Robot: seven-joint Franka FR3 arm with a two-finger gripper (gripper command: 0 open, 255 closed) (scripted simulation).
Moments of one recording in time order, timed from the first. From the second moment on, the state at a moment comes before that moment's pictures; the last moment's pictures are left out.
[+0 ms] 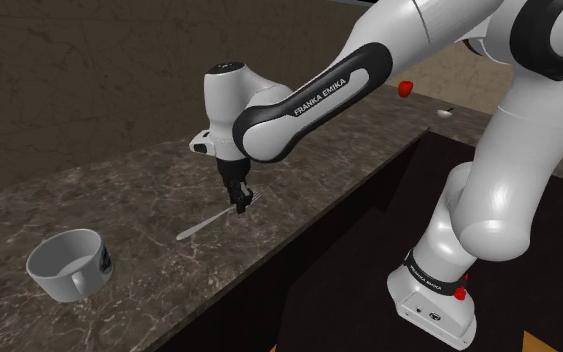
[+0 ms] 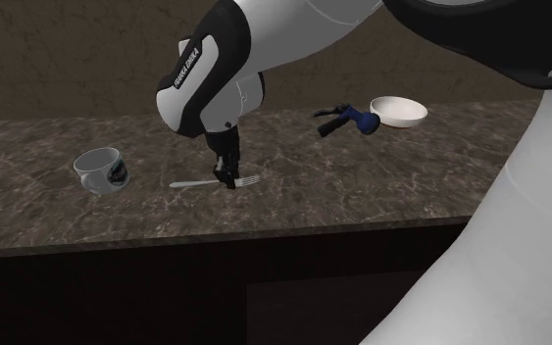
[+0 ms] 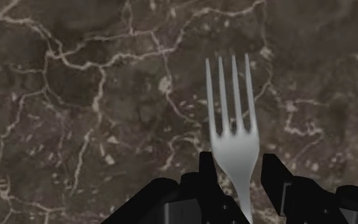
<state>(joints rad) 0.34 0.06 0.24 -2.22 -0.09 2.23 -0.71</state>
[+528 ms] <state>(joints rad) 0.33 0.01 0.24 -2.17 -0.07 2.13 -0.73</state>
